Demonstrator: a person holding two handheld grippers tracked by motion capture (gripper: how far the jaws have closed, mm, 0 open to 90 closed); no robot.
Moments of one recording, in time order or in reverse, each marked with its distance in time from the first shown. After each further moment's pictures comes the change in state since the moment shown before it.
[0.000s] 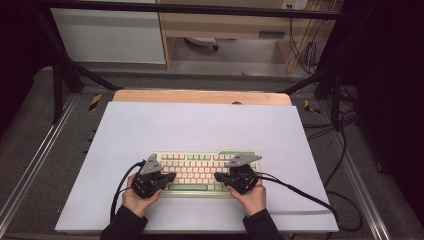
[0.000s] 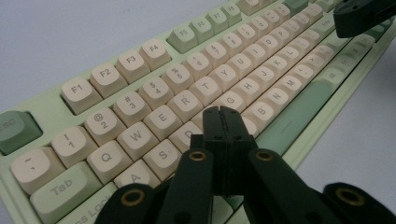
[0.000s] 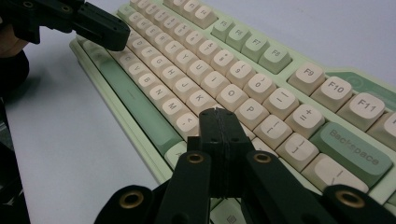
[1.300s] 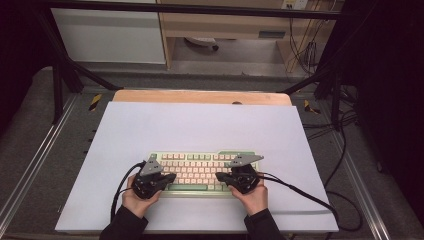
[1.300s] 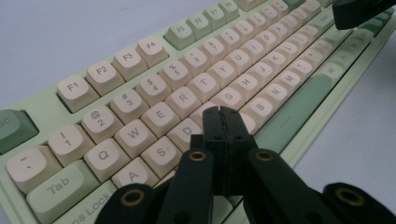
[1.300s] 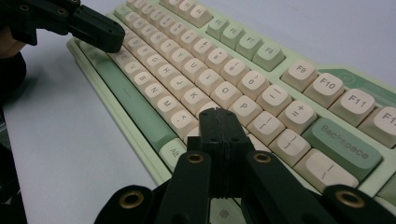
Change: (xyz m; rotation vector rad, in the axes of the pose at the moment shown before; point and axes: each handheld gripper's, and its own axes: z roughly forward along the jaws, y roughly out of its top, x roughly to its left) left arm 0.001 -0.002 -0.003 -0.005 -0.001 0.011; right arm -0.003 -0.002 -0.002 0.000 -0.002 0.006
